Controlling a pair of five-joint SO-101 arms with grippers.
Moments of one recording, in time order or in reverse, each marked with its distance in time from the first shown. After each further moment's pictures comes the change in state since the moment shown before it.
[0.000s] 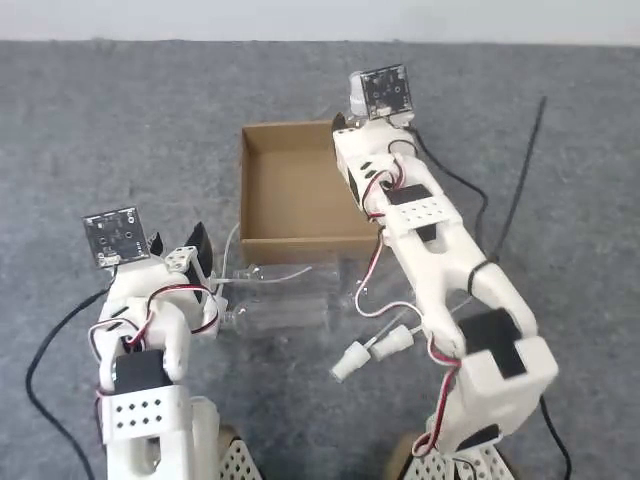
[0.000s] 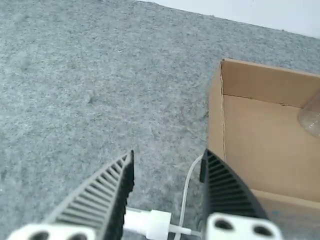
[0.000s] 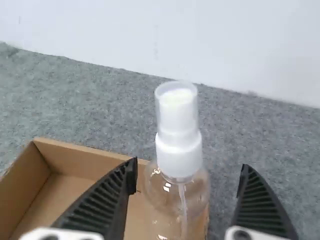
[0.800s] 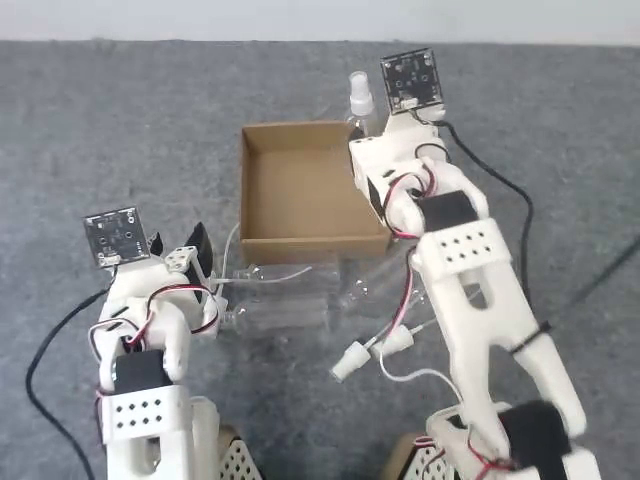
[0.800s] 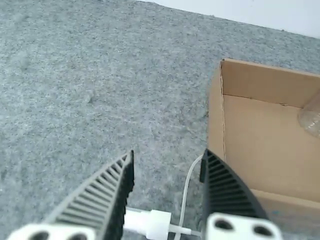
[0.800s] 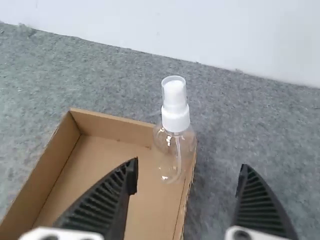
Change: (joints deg) left arm 0.0 0.0 0.0 0.0 0.0; right arm -0.1 -28.9 3.2 33.9 0.0
